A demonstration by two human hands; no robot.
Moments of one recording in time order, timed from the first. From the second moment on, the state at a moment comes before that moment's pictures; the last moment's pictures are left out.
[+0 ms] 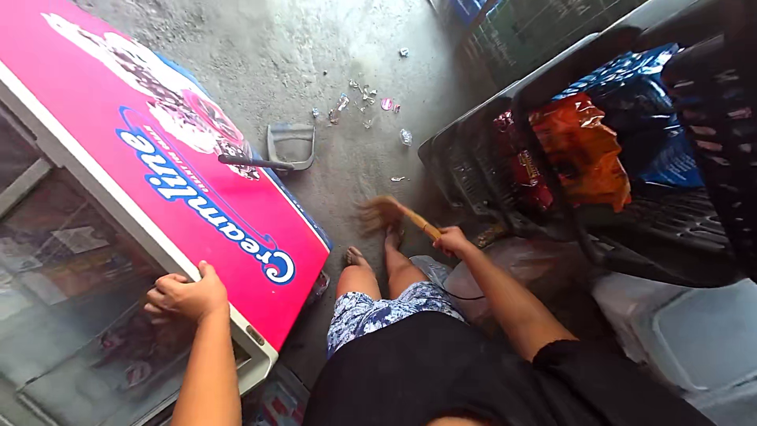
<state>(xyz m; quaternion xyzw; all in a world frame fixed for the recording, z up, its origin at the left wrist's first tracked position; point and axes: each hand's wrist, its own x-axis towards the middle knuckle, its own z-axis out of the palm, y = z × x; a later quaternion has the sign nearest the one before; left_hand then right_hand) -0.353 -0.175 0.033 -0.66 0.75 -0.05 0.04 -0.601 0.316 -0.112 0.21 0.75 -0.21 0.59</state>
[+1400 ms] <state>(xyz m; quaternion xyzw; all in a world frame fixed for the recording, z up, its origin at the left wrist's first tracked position) -0.670 -0.404 -0.042 -0.57 0.66 0.44 -0.23 -0.701 0.042 -0.065 0.15 0.61 -0.22 0.75</state>
